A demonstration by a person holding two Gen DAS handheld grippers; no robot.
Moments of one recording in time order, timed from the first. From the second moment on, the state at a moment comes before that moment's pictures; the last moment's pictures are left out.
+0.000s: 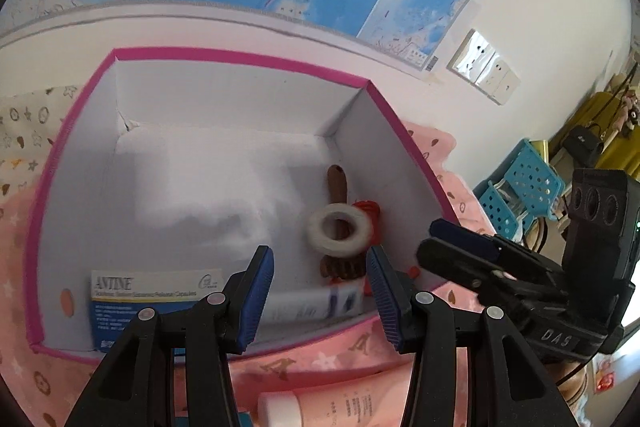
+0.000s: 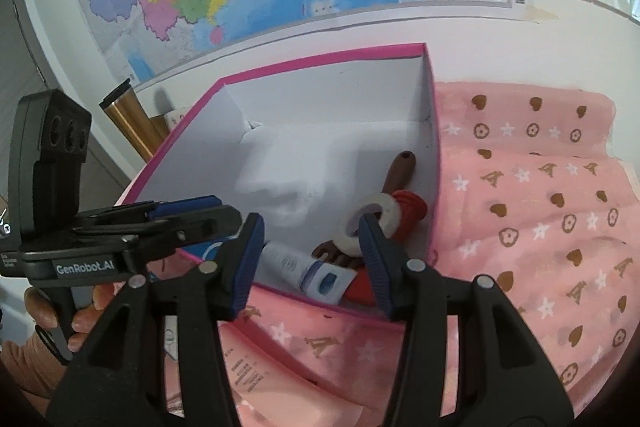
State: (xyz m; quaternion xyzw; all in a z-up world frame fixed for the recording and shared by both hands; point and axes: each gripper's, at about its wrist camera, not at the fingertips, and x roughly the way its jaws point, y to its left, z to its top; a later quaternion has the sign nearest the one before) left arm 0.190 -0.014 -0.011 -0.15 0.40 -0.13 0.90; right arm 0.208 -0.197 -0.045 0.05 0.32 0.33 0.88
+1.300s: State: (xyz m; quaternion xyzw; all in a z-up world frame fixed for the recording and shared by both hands) left arm 0.053 -0.020 -0.058 -0.08 0.42 -0.18 0.88; right arm 0.106 -0.213 -0.127 0.06 0.40 0.44 0.80
